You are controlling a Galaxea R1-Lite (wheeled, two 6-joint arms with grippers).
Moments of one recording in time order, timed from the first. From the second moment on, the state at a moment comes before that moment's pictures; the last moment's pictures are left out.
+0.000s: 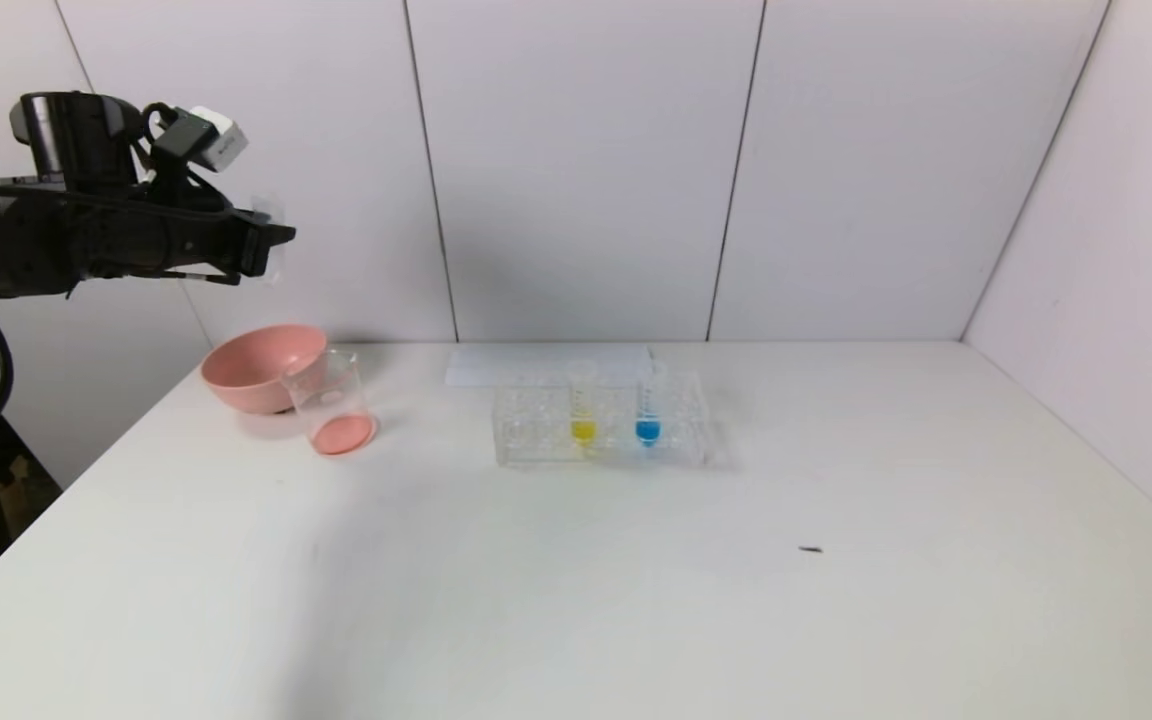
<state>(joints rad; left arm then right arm) 0.11 2.00 -1.64 -0.18 -0.33 0.38 0.00 0.00 0.00 0.00 0.00 0.00</state>
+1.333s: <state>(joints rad) 0.15 2.11 -1.57 -0.35 -0.21 0.04 0.00 0.00 0.00 0.00 0.00 0.00</state>
